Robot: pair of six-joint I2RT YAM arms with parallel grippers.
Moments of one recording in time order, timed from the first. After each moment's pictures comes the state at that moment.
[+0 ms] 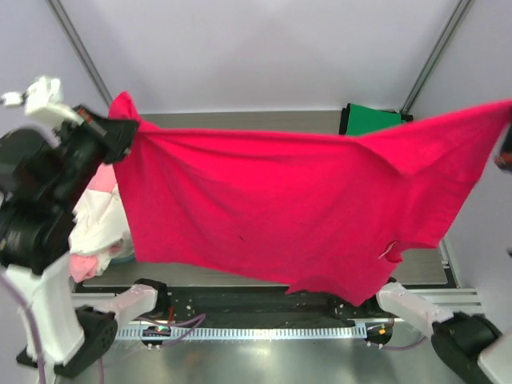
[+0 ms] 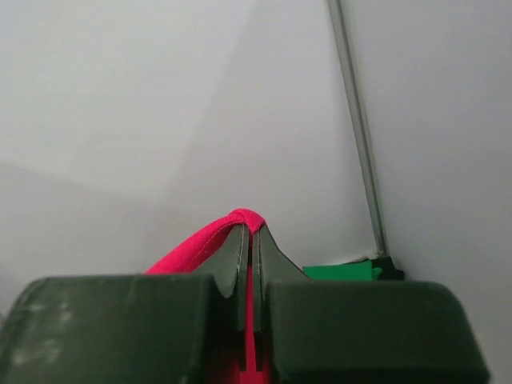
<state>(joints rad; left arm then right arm) -0.22 1.04 2.04 -1.01 0.00 -0.49 0.36 0.92 2.19 -0.83 0.53 0.12</state>
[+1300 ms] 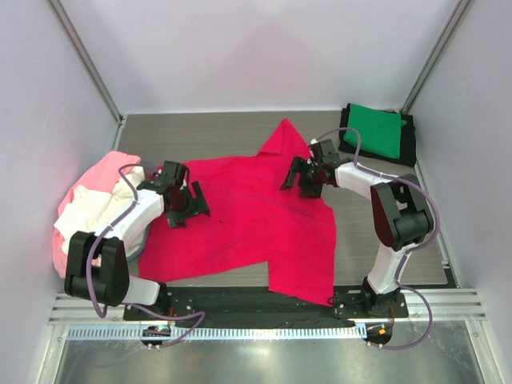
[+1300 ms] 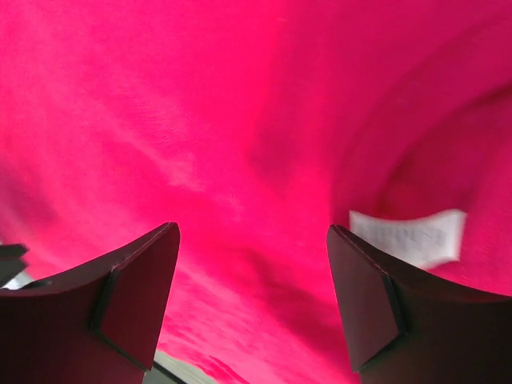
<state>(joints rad) -0.22 1.39 0.89 -0.68 0.08 -0.62 0.31 1.82 1.13 -0.29 -0.31 0.61</state>
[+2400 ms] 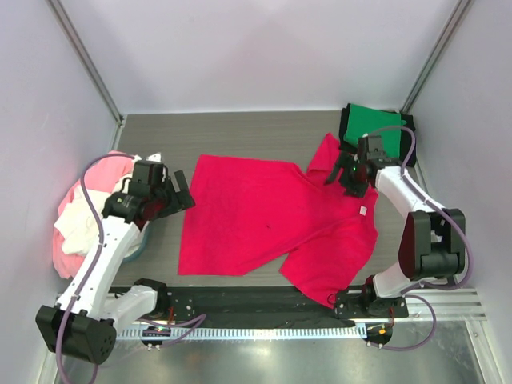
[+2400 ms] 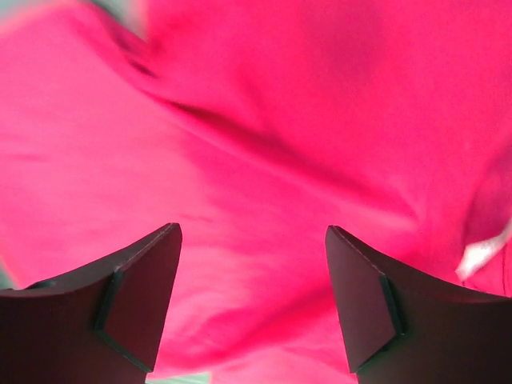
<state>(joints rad) -0.22 1.02 0.99 -0.85 -0.03 -0.51 0.05 1.52 1.02 -0.54 -0.16 0.54</state>
